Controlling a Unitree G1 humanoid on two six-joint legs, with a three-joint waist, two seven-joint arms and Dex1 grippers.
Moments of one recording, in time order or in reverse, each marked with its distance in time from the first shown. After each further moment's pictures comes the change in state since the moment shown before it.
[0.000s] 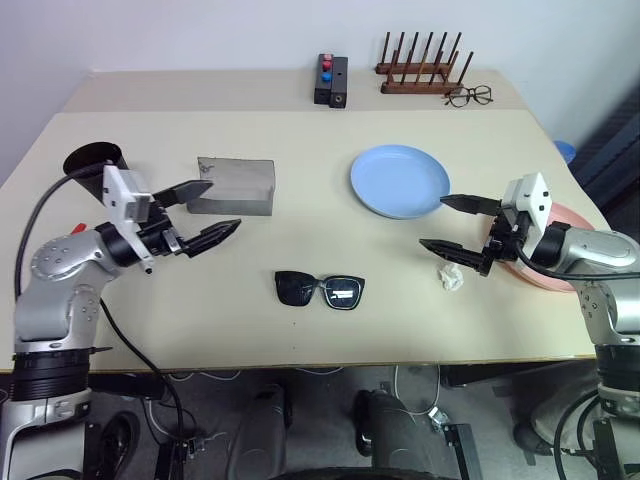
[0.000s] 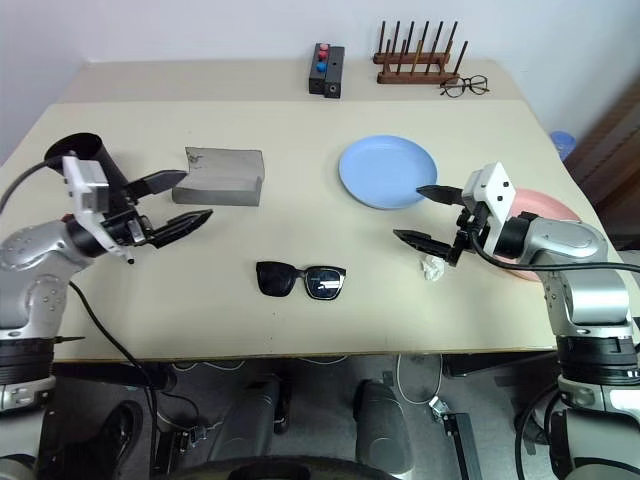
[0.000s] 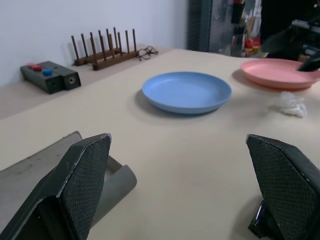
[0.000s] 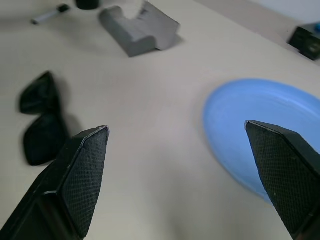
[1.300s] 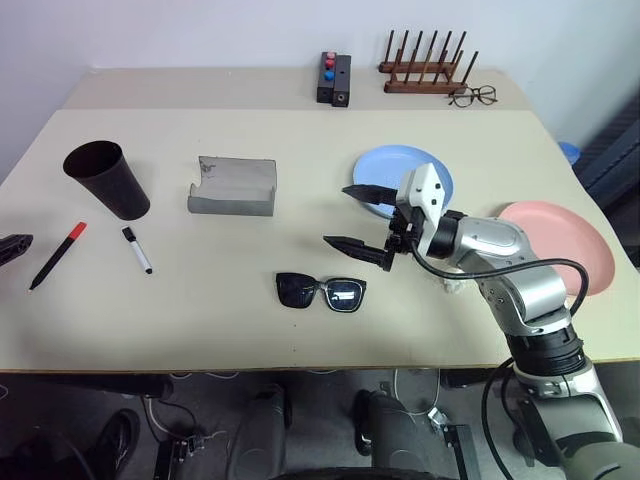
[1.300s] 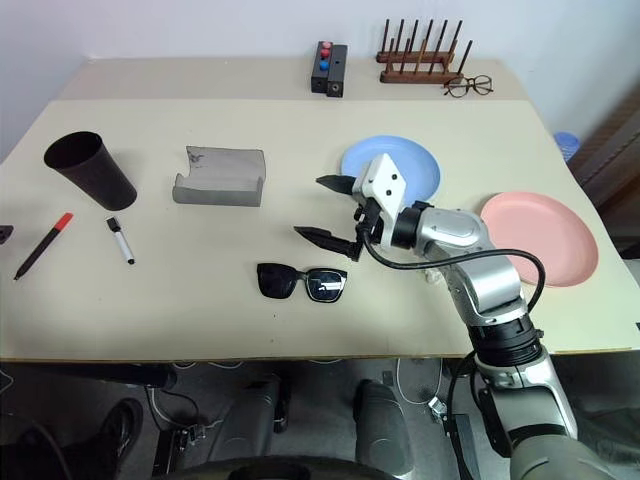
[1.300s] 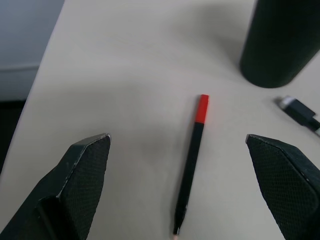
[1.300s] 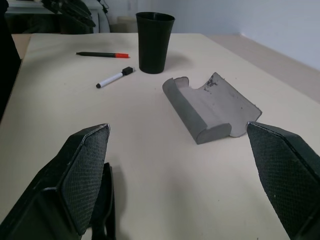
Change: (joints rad) left arm -0.089 0.458 0.158 0.847 0.254 0.148 0.158; right arm -0.157 0.268 0.285 -0.189 -0.041 0.101 -0.236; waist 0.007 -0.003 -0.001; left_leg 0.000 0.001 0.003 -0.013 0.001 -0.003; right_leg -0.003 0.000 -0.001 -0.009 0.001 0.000
